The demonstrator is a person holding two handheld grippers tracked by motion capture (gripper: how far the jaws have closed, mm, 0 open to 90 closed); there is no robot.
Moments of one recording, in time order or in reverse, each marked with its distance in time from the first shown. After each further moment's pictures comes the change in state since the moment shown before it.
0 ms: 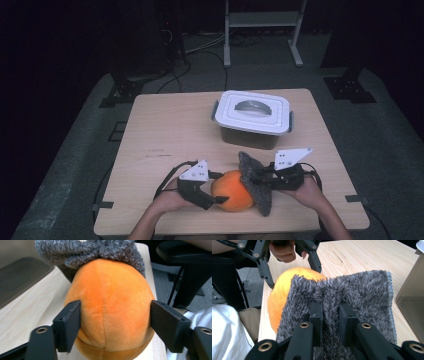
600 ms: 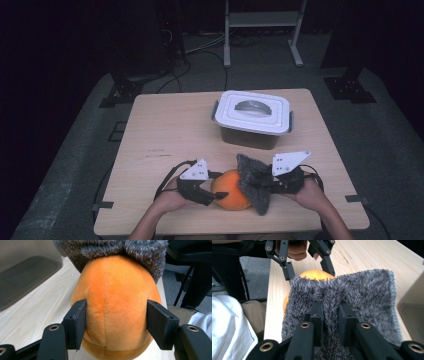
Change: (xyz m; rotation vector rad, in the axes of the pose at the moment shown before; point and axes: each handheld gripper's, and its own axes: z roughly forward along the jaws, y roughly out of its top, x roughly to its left) left arm 0.003 -0.001 0.001 -0.001 0.043 -0.010; right arm 0.015 0.015 -0.005 0.039 -0.002 -0.092
